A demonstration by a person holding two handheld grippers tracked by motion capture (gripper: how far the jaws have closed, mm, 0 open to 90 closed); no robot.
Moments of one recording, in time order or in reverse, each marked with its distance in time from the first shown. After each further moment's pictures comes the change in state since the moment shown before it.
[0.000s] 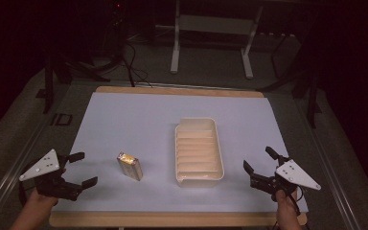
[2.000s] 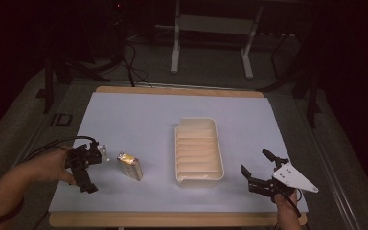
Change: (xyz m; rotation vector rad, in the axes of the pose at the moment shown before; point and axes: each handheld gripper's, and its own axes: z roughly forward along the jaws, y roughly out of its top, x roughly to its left) left arm 0.013 0.065 0.082 1.120 -0.205 0.252; right arm 0.007 -0.001 -0.002 0.008 0.050 -0.050
